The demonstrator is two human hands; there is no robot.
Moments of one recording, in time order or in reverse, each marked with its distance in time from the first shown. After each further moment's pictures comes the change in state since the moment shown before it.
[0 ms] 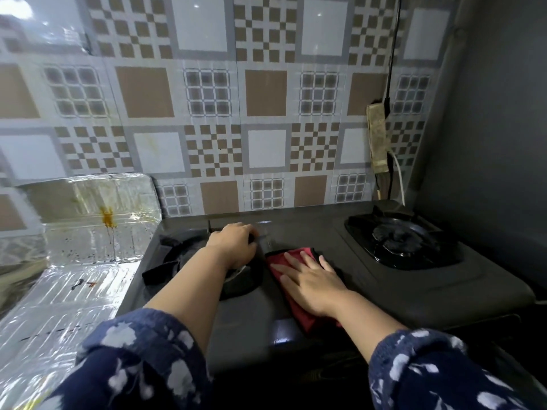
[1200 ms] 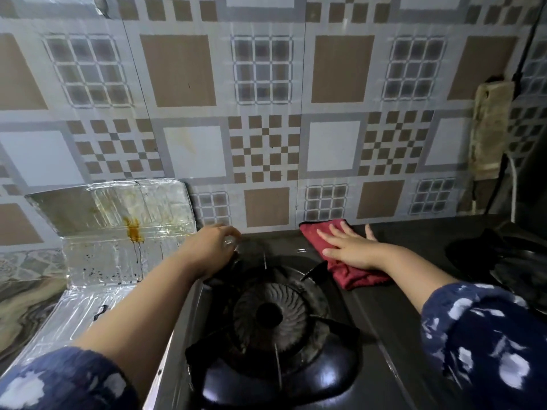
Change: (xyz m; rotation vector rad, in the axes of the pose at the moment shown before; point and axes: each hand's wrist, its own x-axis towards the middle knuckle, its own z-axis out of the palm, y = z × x) left_hand 0.088 -0.183 -0.024 -0.037 0.084 -0.050; right_hand 0.213 0.017 -0.037 -0.004 -0.170 0.047
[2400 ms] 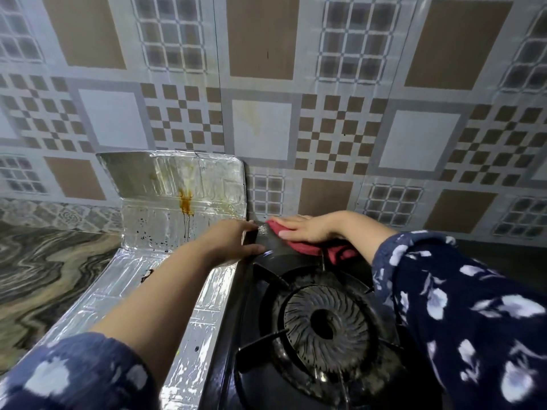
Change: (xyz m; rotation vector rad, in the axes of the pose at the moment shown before) left_hand -0.013 -0.056 -0.002 -0.073 -0.111 -0.134; right_hand 0.094 -0.155 -0.025 -0.096 -0.351 -0.407
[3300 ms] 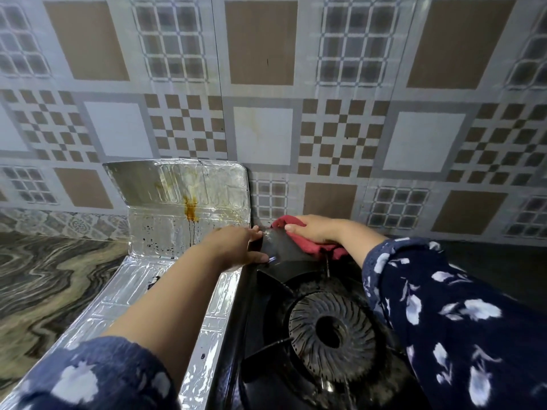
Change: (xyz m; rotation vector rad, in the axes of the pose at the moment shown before) left_hand 0.007 0.001 -0.004 0.219 -0.115 -0.007; right_hand 0.022 0.010 0.006 0.281 0.263 0.043
